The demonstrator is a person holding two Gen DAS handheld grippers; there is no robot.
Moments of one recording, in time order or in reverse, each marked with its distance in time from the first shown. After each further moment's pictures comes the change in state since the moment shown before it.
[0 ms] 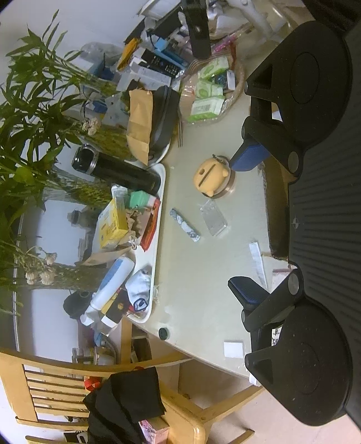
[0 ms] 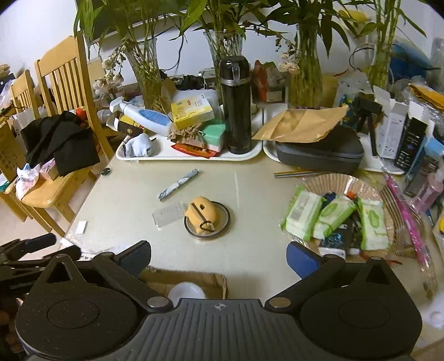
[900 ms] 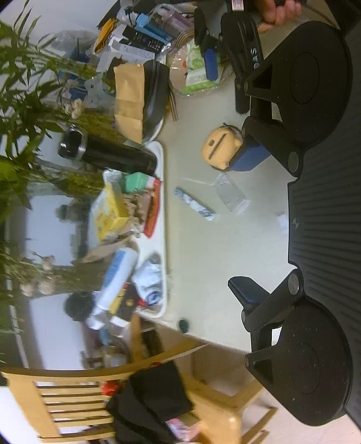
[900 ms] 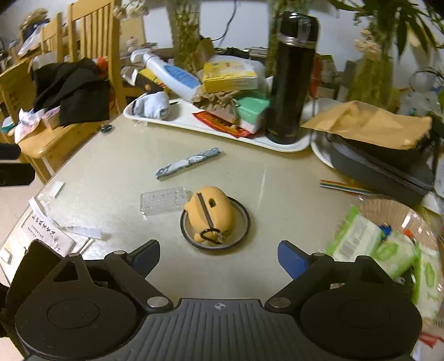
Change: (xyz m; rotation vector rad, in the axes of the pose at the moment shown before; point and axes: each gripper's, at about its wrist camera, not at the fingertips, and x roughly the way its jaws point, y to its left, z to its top) left arm 0.044 0.002 0.042 0.091 0.086 0.073; right arm 0.135 0.013 0.000 -0.246 0.050 0.073
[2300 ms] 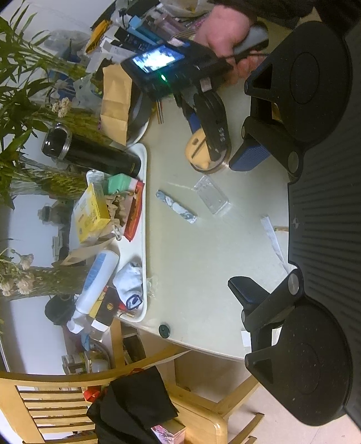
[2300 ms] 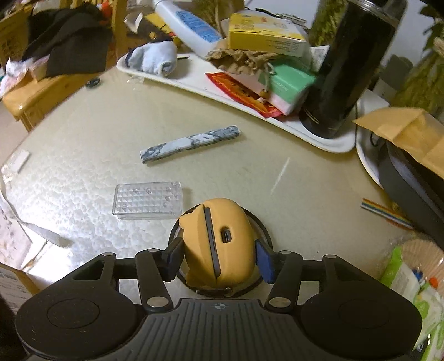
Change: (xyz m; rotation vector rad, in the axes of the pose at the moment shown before) left arm 0.005 0.009 -0.001 0.001 0.065 -0.025; right arm 0.096 0.018 0.037 -0.126 0.169 -0.029
